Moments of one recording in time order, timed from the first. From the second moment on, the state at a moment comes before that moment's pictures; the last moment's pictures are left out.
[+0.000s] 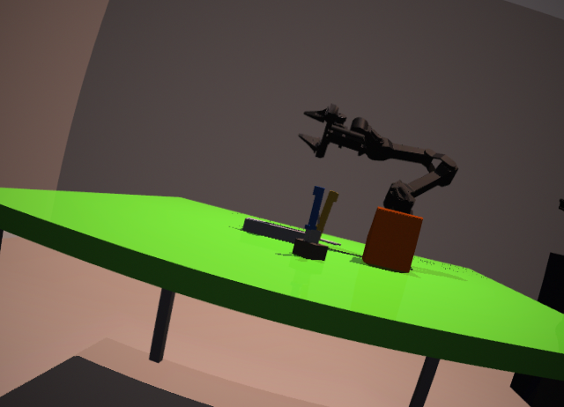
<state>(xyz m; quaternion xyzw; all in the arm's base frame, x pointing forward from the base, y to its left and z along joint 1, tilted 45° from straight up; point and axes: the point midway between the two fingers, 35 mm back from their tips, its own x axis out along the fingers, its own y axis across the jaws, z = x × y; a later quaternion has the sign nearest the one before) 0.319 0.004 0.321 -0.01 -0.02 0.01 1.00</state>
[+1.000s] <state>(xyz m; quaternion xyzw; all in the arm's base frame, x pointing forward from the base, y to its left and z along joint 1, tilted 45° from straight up) 0.288 0.251 0.005 0.19 0.61 -0.11 0.76</state>
